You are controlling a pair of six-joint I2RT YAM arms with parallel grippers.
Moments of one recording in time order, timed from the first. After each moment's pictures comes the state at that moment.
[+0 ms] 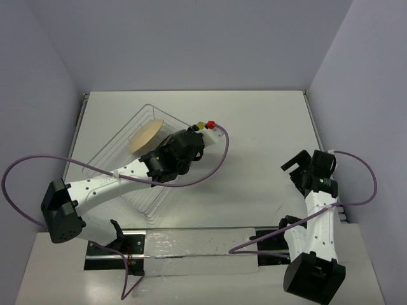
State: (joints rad) left arm -1.06 1.41 1.16 -0.22 -0.75 0.44; right arm -0.37 0.77 0.60 -0.70 -0.09 0.63
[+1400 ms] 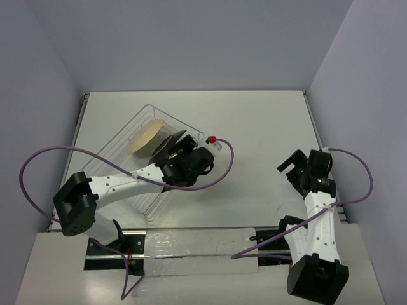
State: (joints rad) left arm -1.10 1.52 1.08 -0.34 -0.85 0.22; right arm -0.32 0.76 0.59 -0.69 -0.11 0.59
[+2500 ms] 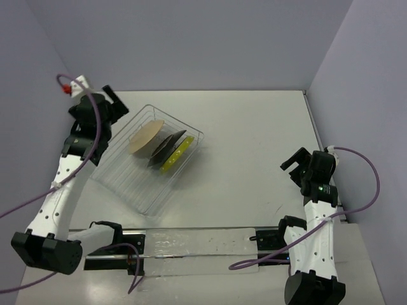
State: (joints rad) left arm -0.28 1.16 1.27 -0.42 -0.51 -0.48; right arm -0.30 0.65 0.62 -0.70 -0.04 0.57
